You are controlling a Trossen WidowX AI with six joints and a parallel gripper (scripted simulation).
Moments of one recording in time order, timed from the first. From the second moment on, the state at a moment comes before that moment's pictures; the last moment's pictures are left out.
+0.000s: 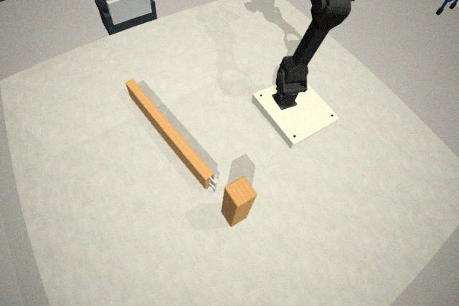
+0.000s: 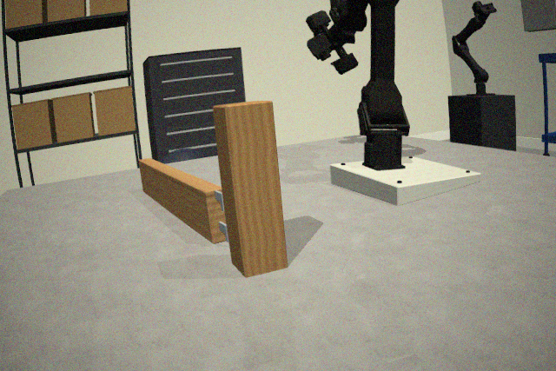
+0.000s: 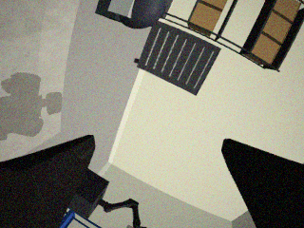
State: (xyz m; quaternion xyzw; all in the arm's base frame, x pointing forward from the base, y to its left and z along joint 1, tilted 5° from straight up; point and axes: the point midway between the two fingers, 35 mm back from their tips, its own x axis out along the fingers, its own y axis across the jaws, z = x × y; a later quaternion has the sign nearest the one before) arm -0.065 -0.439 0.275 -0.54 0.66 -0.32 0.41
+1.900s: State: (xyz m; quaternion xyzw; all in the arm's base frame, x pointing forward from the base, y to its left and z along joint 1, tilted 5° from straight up) arm 0.283 0.069 0.121 -0.16 0.14 0.14 0.97
